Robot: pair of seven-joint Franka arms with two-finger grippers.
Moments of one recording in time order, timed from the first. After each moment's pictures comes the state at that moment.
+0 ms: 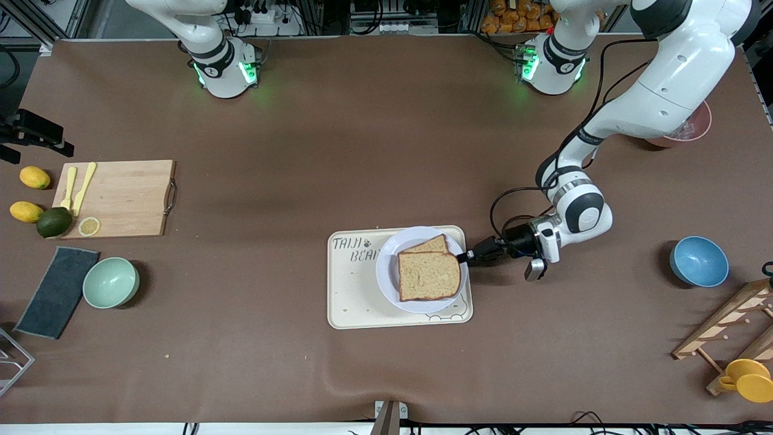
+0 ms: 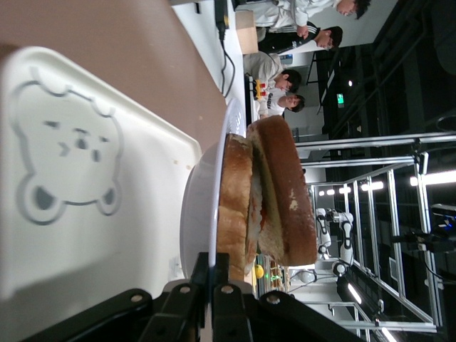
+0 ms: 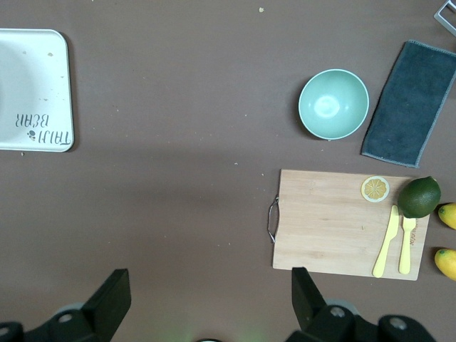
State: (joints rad) left arm 0.22 0.81 -0.47 -1.88 -1.70 2.18 1.22; right arm -0.09 0.06 -0.01 -1.41 0.07 1.40 -0.18
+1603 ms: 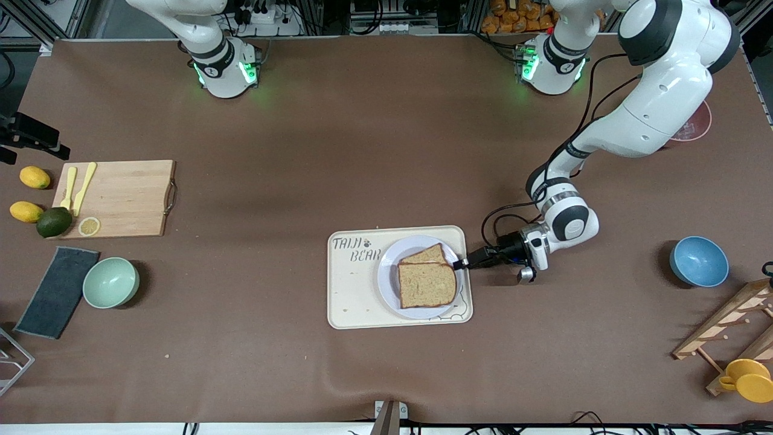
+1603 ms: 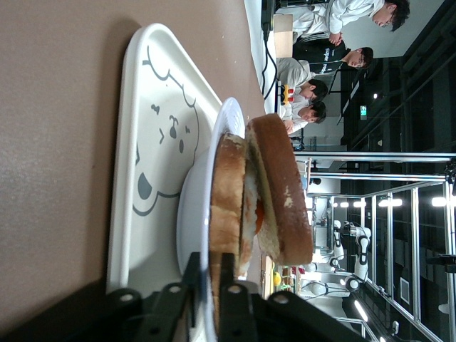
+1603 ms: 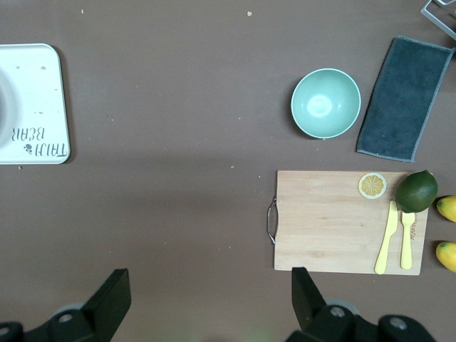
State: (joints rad) left arm 0.18 0.91 -0.45 -1.81 -1.70 2.24 1.19; right arm -0.09 0.06 -0.01 -1.41 0.06 1.42 -0.14
